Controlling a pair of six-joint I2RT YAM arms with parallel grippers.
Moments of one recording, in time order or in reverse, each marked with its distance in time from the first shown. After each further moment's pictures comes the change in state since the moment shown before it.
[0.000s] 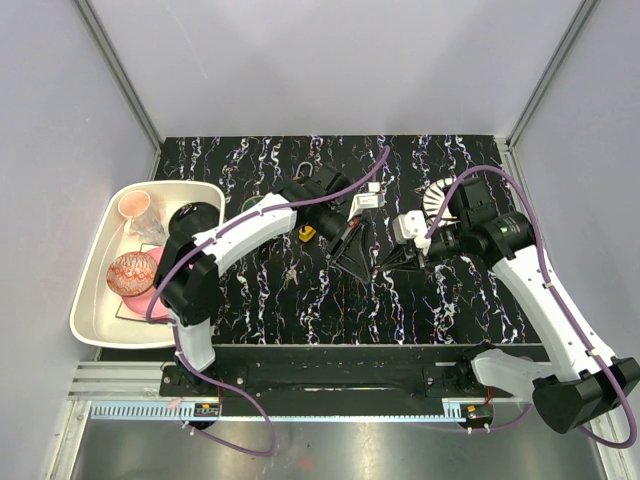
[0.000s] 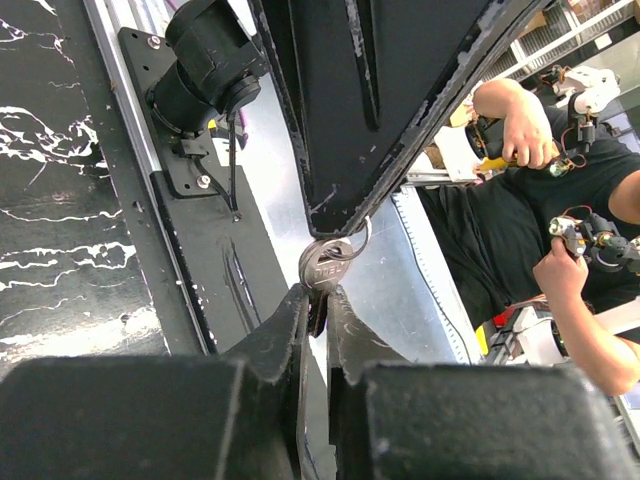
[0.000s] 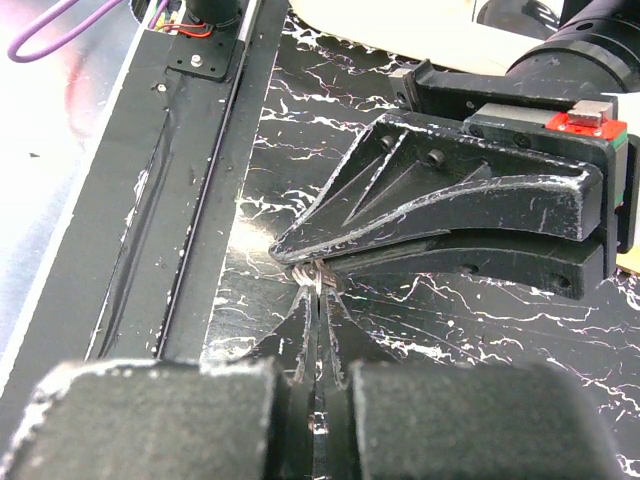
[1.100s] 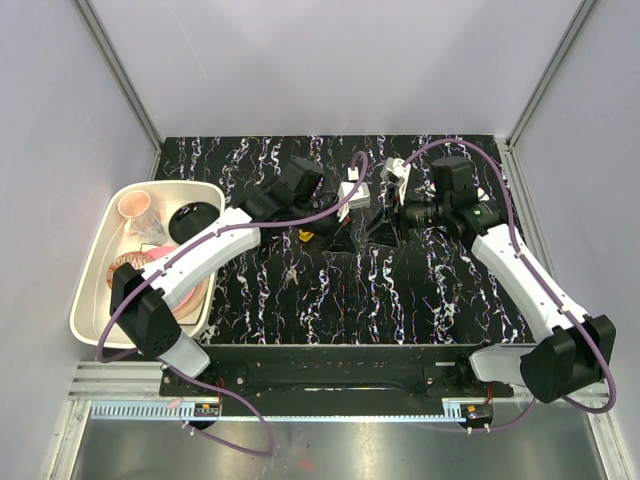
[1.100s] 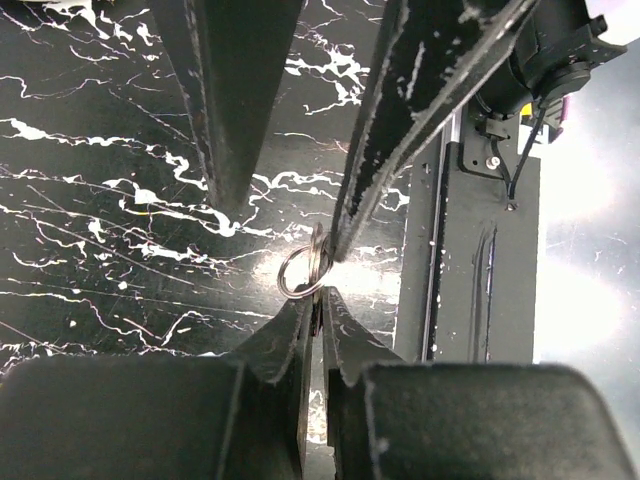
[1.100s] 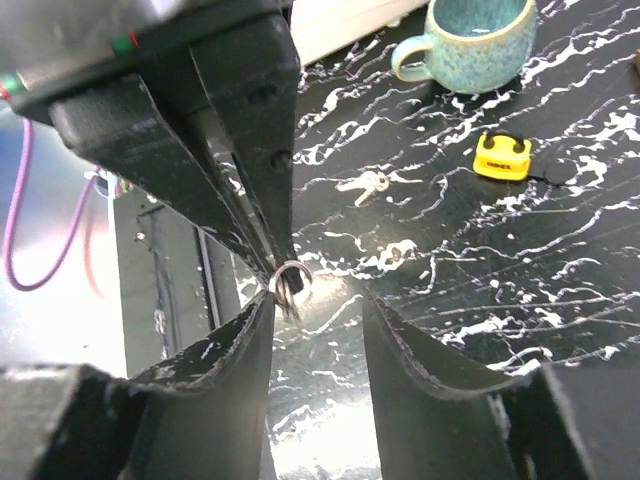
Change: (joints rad) left arm 0.003 -0.280 -0.140 0.182 -0.725 -0.031; right arm -0.031 0.149 -0.063 0.509 0.154 0.836
